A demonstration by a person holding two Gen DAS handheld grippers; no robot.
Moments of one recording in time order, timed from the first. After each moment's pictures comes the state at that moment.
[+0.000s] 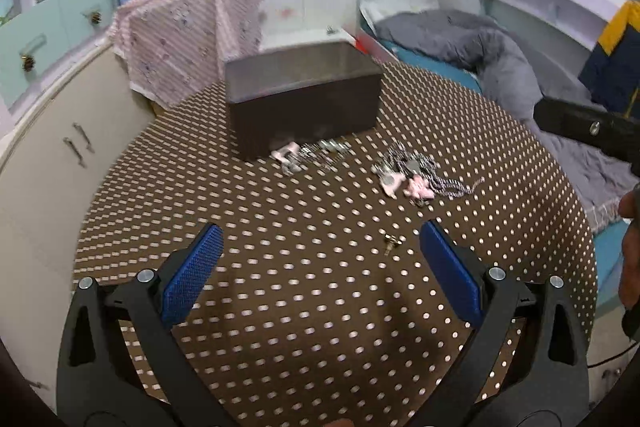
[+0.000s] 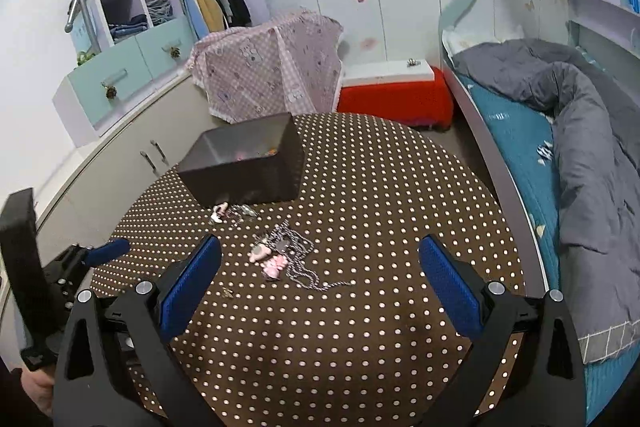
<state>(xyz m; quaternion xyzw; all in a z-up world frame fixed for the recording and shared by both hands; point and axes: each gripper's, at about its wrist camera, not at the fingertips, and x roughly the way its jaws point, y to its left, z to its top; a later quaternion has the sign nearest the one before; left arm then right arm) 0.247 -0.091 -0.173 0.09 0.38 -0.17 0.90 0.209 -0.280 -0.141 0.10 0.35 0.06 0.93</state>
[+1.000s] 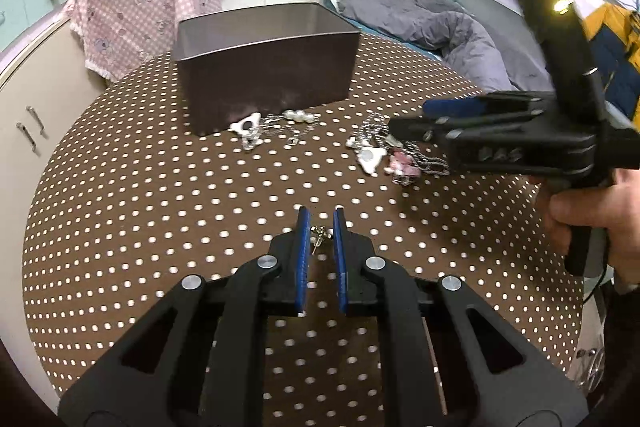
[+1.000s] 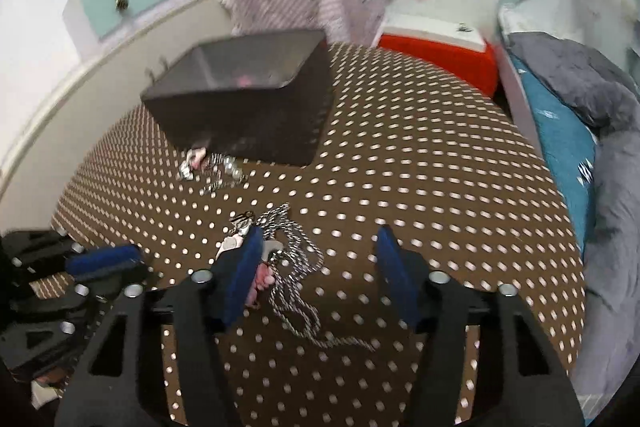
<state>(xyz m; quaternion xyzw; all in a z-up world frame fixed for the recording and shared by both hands) 0.264 -0.071 -0.193 0.06 0.42 -0.24 0.87 0.305 -0.239 -0.205 -0.01 0.45 0.16 0.88</state>
